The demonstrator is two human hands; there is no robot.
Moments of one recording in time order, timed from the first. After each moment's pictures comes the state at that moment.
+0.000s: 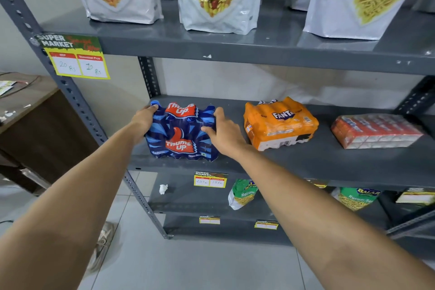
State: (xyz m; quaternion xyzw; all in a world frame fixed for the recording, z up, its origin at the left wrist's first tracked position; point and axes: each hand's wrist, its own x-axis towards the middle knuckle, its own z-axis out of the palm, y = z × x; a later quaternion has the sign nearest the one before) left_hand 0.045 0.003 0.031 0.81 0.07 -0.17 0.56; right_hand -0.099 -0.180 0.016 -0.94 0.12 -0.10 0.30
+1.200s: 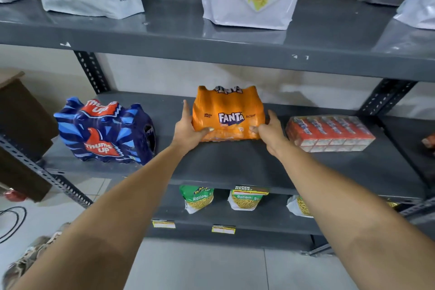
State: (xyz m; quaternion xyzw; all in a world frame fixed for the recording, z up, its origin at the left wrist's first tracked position) left_hand -0.078 -0.257 -0.028 0.84 -0.16 -0.13 0.50; right_hand -0.179 -0.470 -0.023 -0.69 0.36 -0.13 0.61
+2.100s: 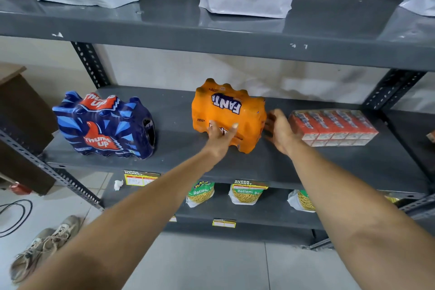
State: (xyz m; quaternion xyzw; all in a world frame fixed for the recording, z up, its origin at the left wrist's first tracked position) left_hand -0.148 -0.301 -0.030 0.75 -0.11 -0.32 0.57; right_hand -0.193 -0.490 -0.032 -0.59 0.35 -0.11 0.72
